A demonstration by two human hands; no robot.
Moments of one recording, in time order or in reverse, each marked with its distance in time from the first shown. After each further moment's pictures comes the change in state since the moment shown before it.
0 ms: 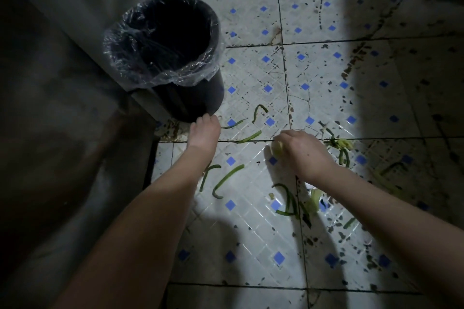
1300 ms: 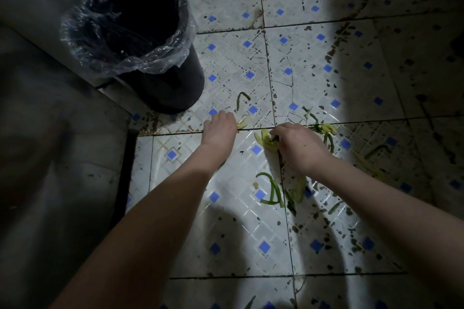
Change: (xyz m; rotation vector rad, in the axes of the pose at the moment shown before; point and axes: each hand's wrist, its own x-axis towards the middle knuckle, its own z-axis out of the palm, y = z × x) left_hand -0.012 0.070 -0.001 -0.061 -0.031 0.144; right_hand -0.015 0.030 0.017 0.041 0.048 0.059
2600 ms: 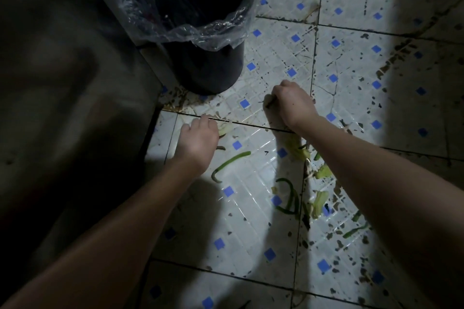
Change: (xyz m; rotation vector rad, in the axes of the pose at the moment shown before) left_hand -0.065 -0.075 0.022 0.129 0.054 -0.164; right_hand 0.132 -0.037 0.009 -0.116 0.072 -0.121
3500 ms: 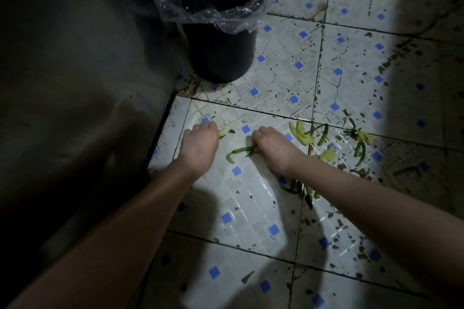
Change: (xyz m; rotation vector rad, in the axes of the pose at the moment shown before) left_hand -0.045 -0.005 0.011 -0.206 -0.047 -0.107; right_hand -0.105 -0.061 0.029 0.047 -0.277 -0.310
